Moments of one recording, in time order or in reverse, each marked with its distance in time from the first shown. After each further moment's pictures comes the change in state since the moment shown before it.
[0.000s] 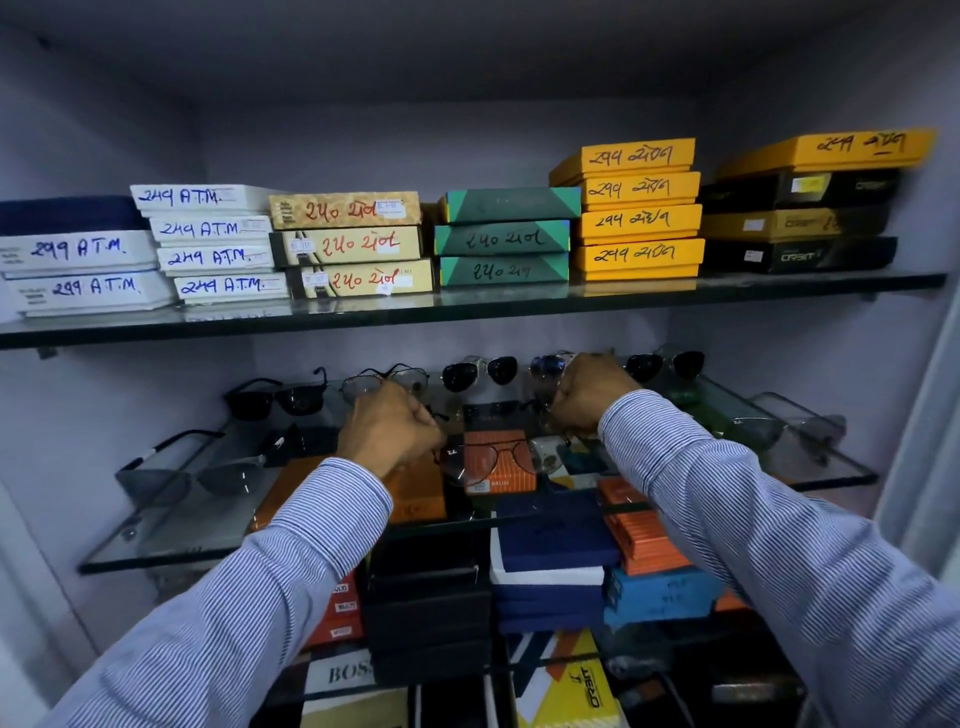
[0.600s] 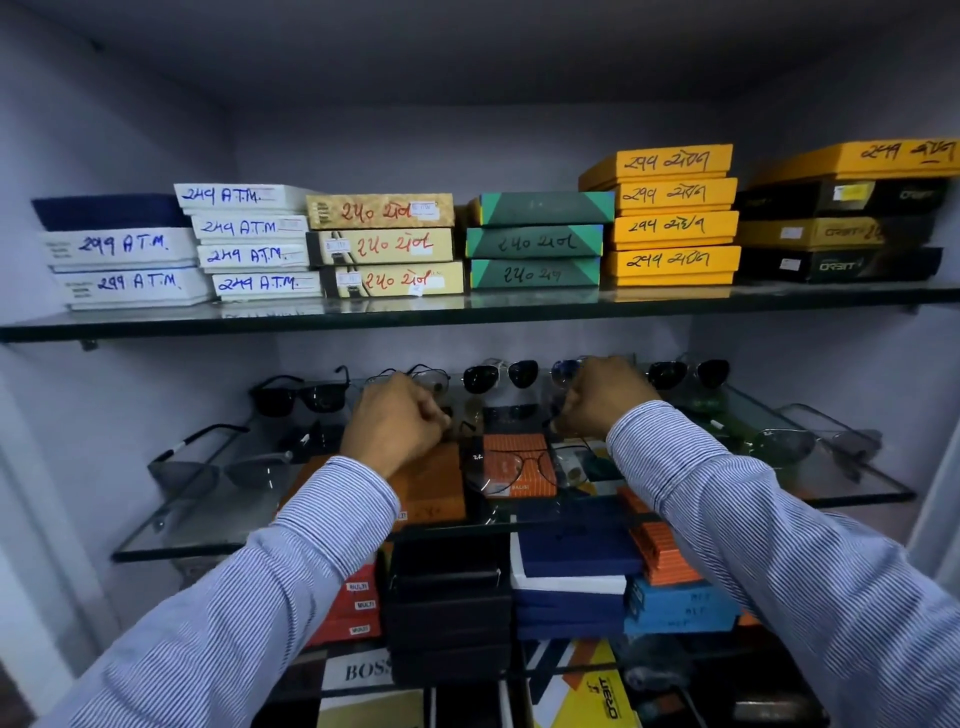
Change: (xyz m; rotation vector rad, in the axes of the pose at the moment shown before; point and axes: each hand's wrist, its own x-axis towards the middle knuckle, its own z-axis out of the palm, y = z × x) left_hand 0.001 -0.014 -0.014 -0.029 0.071 0.079; right_hand -0.012 -0.018 0.005 -0.140 0.079 -0.073
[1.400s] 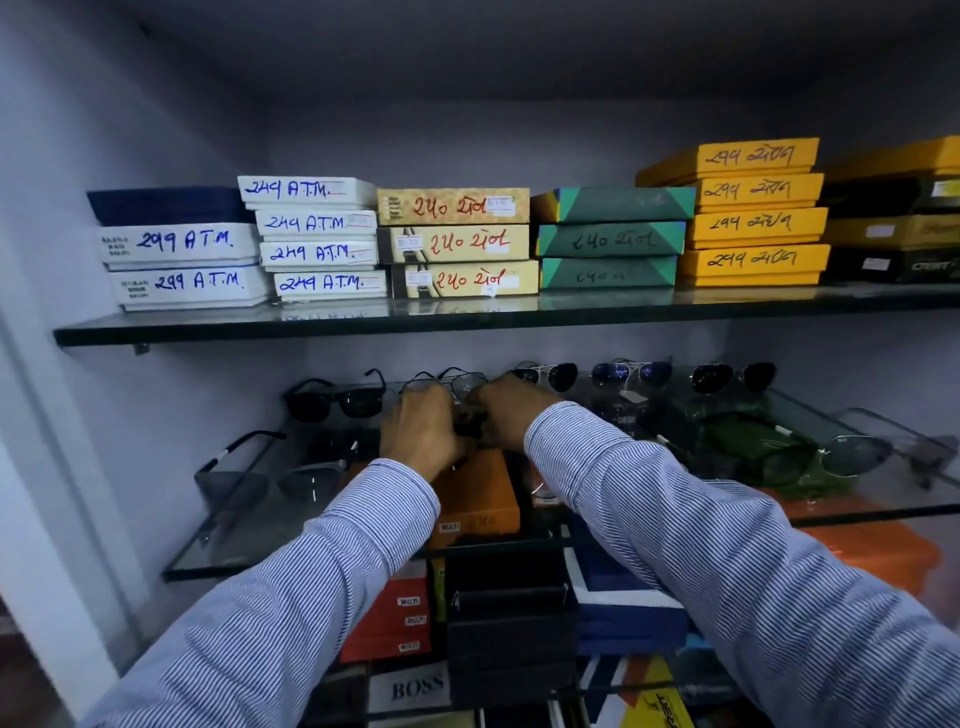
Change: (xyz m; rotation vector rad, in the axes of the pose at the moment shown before) left_hand 0.028 -0.041 0.002 0.195 -0.027 0.065; right_hand 0.027 -0.129 0.052 -0.137 -0.183 -0.386
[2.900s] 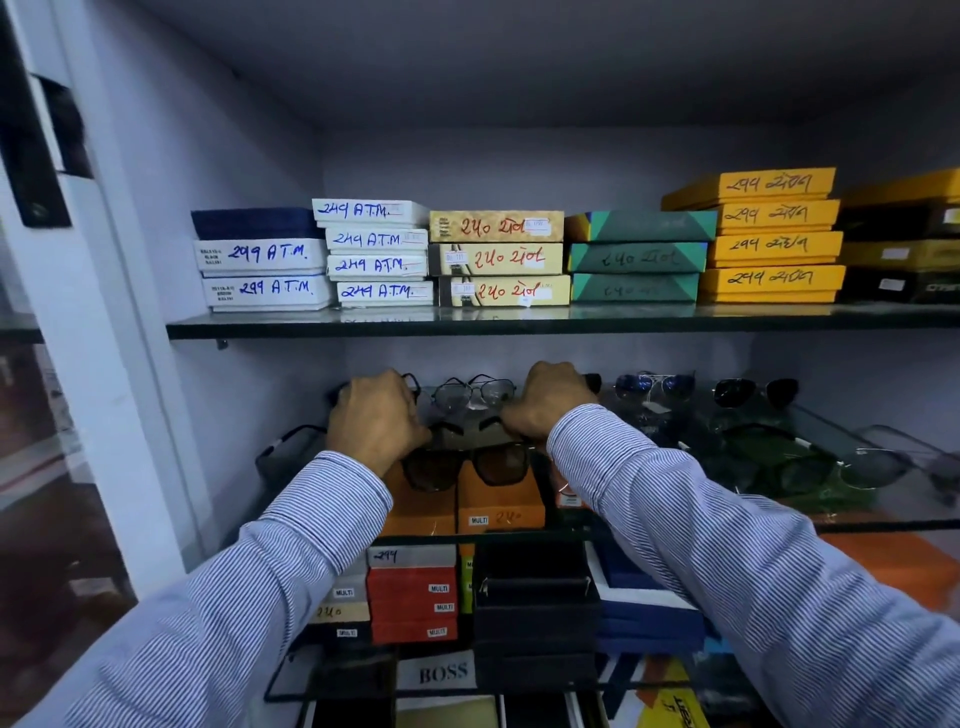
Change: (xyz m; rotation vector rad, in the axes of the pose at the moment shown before) left_hand -0.037 -0.043 -0.073 -0.031 0.107 -0.105; right_hand -0.019 -0.017 -0.017 0.273 0.161 0.340
